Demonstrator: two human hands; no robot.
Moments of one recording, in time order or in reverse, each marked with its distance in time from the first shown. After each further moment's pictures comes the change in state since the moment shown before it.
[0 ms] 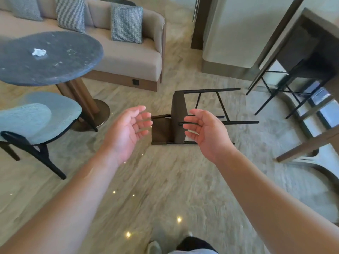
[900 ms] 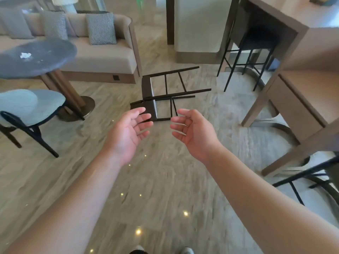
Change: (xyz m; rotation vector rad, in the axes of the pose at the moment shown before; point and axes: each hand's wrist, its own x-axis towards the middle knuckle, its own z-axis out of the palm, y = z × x) left_hand -0.396 -0.207 0.278 0.057 -0.006 -0.021; right_hand -0.370 0.013 -0.355 0.200 -0.057 0.015
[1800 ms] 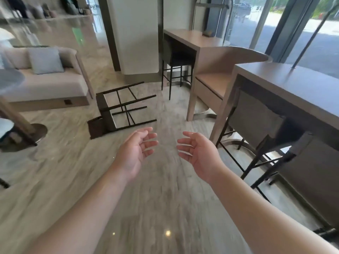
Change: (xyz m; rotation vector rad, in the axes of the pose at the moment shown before) left_hand -0.360 -0.096 0.009 0.070 -0.408 -0.053; right_hand -0.434 0.082 -0.087 -0.023 0.335 -0.211
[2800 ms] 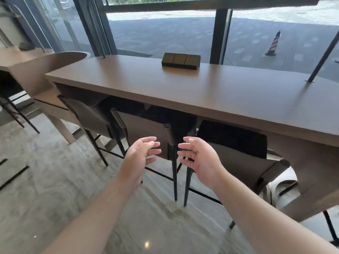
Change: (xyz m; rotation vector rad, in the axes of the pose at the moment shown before) left_hand -0.236 -0.288 0.538 0.411 -0.719 -0.143; right_hand -0.347 -0.086 -0.569 0.169 0.717 -0.240
